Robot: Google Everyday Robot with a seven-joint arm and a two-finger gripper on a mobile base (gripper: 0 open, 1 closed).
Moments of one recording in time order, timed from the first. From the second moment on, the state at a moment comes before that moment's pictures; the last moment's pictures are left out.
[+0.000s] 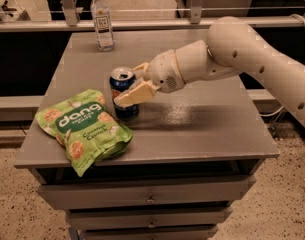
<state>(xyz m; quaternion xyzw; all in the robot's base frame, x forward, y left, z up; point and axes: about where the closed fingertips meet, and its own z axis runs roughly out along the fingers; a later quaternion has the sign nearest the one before) 0.560 0.048 0.885 -0.57 0.62 0.36 0.39</state>
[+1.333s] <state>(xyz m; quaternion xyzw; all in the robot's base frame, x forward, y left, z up) 0.589 -0.037 0.930 -0.52 0.65 0.30 0.46</state>
